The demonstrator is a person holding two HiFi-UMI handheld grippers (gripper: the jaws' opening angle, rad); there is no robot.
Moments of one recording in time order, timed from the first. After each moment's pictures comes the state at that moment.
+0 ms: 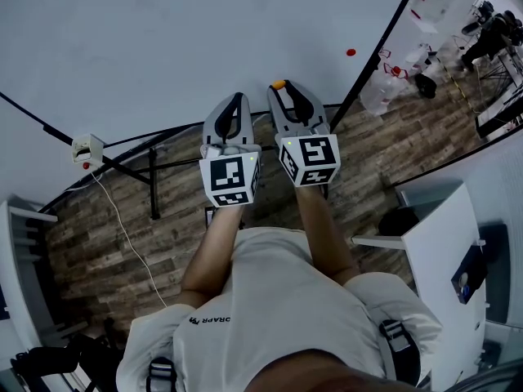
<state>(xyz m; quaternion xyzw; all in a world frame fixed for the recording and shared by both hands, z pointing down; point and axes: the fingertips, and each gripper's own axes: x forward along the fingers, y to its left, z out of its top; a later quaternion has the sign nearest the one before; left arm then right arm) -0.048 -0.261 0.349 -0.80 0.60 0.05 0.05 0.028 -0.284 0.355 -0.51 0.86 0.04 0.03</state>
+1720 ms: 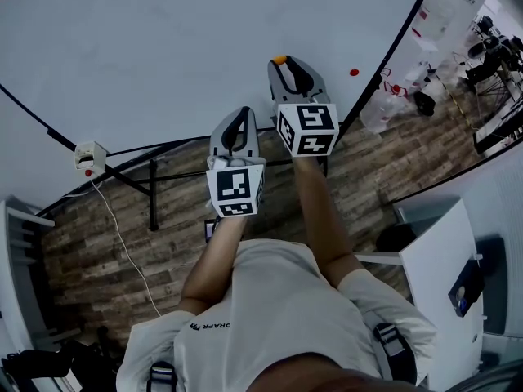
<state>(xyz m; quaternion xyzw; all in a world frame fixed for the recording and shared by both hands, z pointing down) -0.048 -0.265 0.347 -0.80 0.60 0.05 0.05 0.017 -0.348 0.293 -0.52 0.85 0.08 0.03</state>
